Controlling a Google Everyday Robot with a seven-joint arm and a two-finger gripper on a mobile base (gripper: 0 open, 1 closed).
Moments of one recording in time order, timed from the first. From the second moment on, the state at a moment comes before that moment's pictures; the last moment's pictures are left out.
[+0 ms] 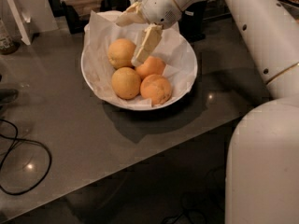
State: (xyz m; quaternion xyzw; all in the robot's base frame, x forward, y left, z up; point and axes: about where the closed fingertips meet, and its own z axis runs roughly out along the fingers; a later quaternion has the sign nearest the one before) arm 0.620 0.060 0.956 -0.77 0.49 0.26 0.32
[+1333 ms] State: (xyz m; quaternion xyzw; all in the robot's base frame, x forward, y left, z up) arm 0.630 0.045 0.919 -0.79 0.52 0.22 0.24
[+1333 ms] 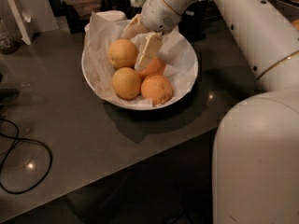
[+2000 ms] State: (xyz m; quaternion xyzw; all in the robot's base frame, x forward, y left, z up) arm 0.645 0.071 0.917 -0.79 0.51 0.22 0.25
